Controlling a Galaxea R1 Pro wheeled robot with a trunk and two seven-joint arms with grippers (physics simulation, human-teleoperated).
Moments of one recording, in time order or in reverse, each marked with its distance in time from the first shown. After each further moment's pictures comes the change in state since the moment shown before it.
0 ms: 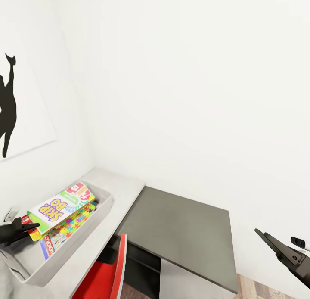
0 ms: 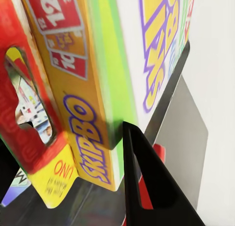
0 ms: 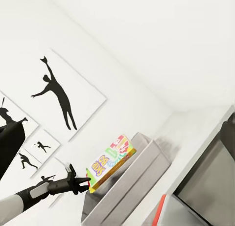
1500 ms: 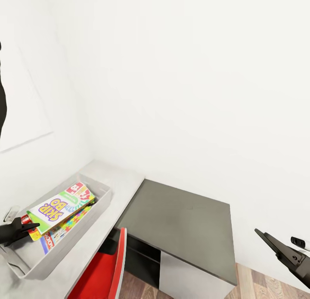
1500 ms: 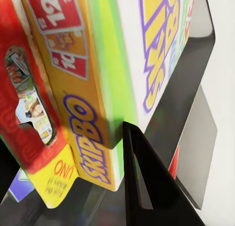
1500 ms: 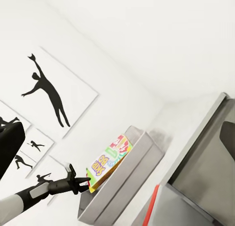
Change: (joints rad) left arm 0.000 0.000 0.005 0.000 0.000 0.002 0.001; right arm 0.000 0.000 0.000 0.000 0.000 0.000 0.000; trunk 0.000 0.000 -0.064
